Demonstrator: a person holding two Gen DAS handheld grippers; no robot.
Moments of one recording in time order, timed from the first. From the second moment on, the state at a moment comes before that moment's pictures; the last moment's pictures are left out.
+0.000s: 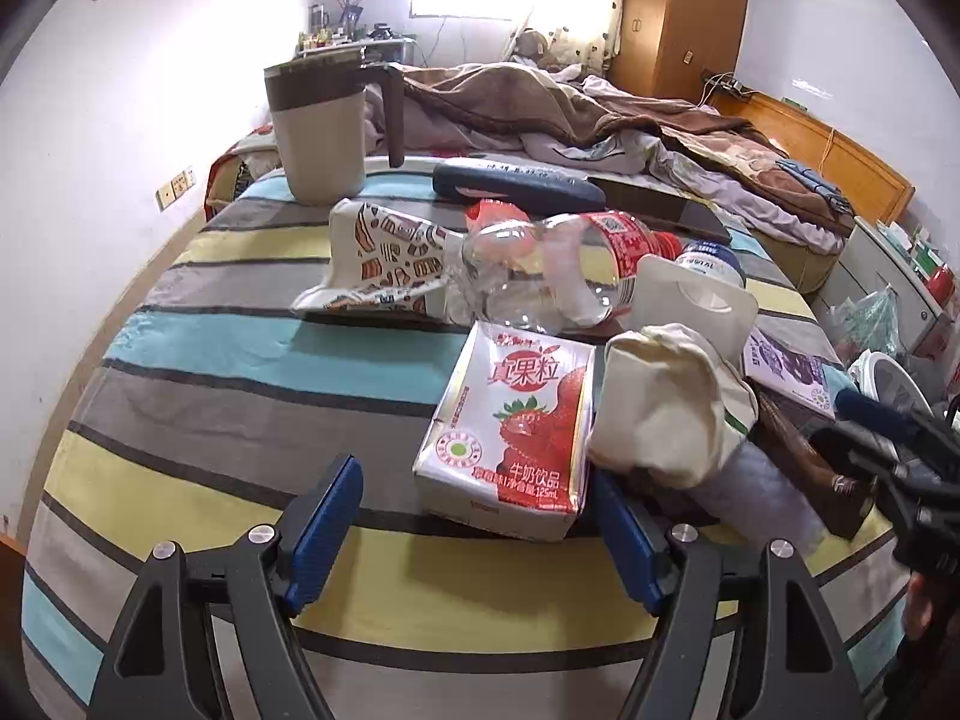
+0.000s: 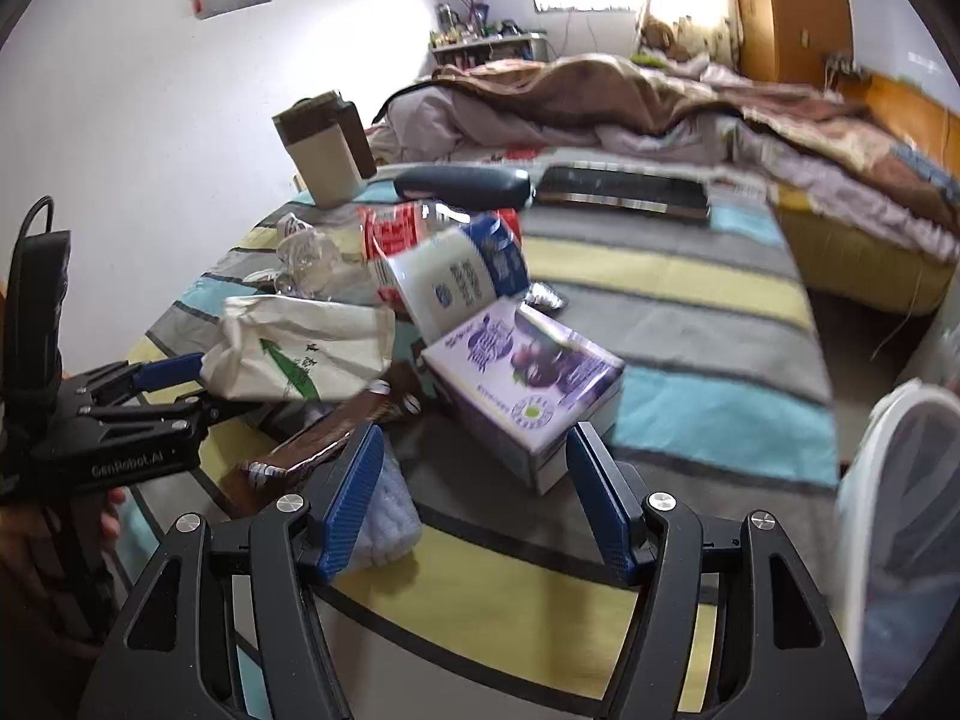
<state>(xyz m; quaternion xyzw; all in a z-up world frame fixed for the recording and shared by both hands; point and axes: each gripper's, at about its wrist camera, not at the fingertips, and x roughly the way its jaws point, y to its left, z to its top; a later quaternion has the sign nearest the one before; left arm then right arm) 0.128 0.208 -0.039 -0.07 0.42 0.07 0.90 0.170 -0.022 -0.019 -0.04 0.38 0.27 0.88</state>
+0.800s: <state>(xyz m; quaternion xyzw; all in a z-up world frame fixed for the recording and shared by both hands) 0.142 0.219 -0.042 -0.09 0.43 0.05 0.90 0.218 -0.005 -0.039 -0.13 0.40 0.29 0.86</state>
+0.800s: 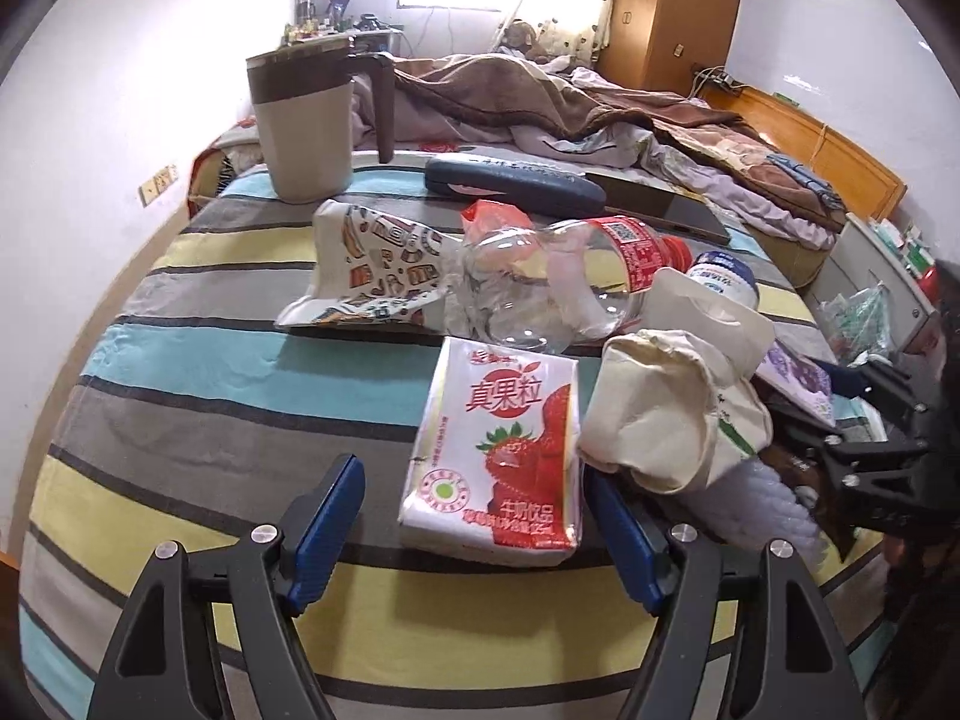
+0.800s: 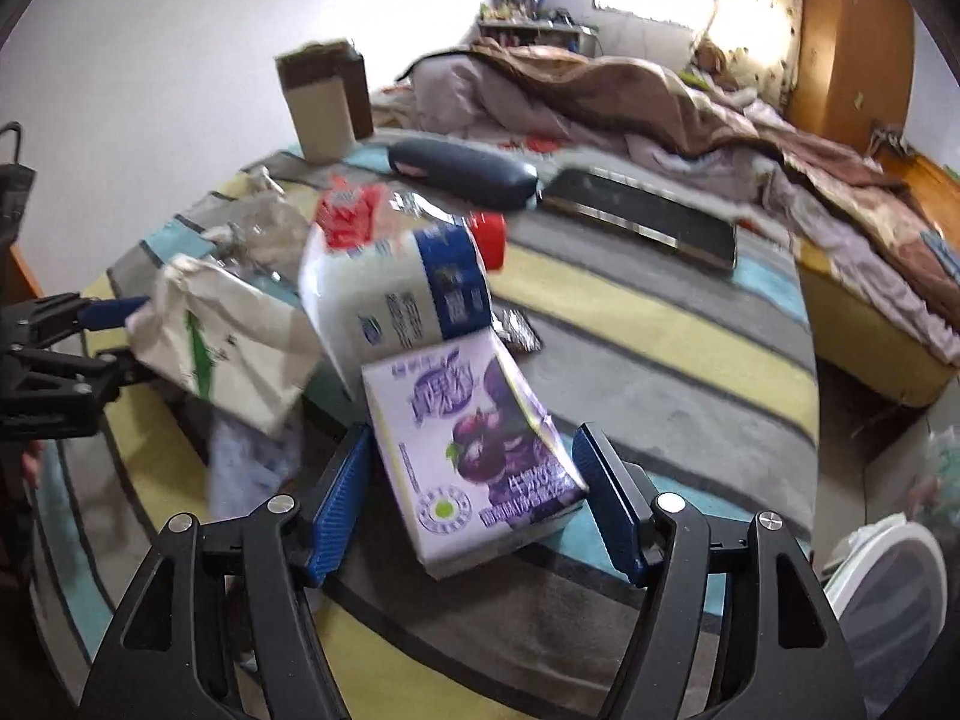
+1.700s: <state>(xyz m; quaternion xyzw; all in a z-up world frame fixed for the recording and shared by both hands) 0.103 0.208 -0.014 -0.09 0.39 0.06 0.91 0.194 -0.047 -0.015 -0.01 0.38 0.25 0.89</state>
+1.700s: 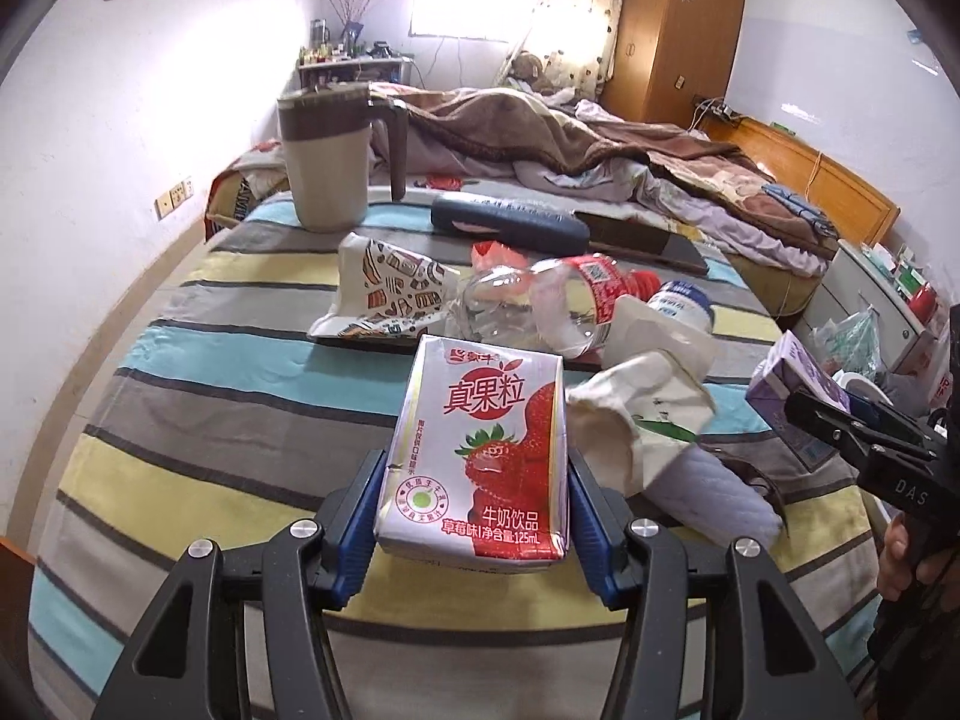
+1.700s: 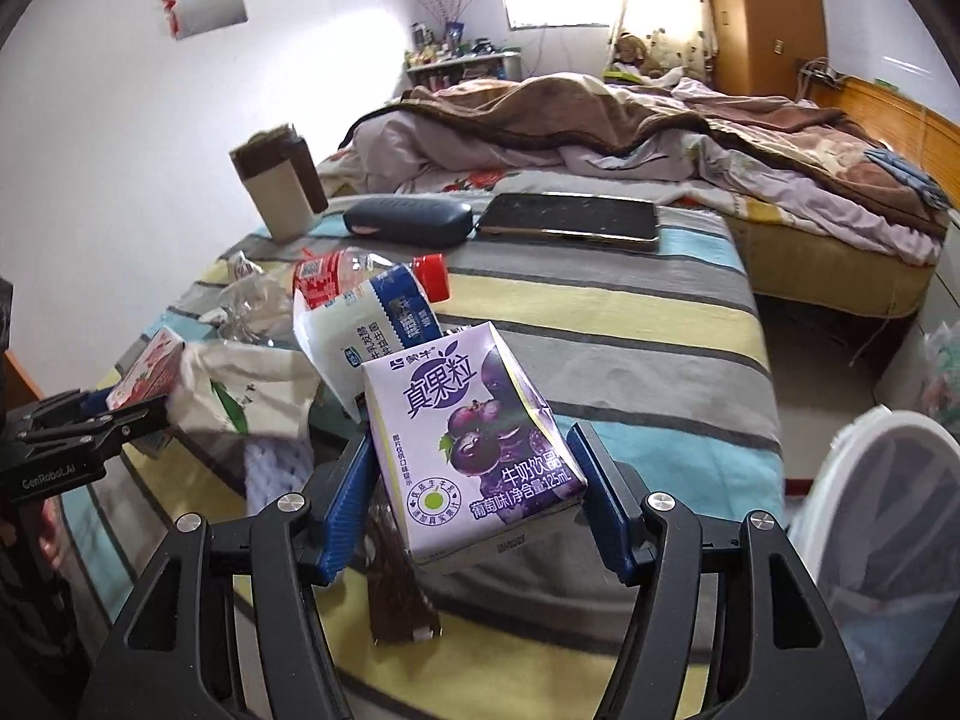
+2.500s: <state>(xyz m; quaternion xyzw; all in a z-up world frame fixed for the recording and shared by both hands) 0.088 0.087 0.031 -0.04 0.35 -0.04 0.94 0.146 -0.138 0.013 0.06 0.33 0.17 0.93</state>
